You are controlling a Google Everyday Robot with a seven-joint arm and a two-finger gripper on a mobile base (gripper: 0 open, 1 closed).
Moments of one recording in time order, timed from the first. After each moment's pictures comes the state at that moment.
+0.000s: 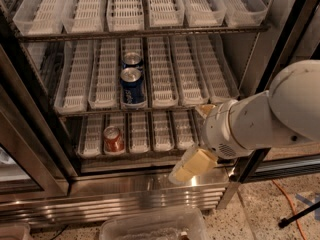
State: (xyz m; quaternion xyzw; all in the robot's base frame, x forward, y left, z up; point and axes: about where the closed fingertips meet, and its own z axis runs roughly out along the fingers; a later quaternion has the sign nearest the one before) arm 0.426 -0.067 0.844 -0.54 0.77 0.11 0.33
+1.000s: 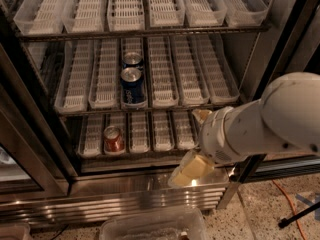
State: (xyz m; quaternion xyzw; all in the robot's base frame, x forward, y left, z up) arm 0.427 -0.061 0.829 -0.55 0.76 0.10 0.33
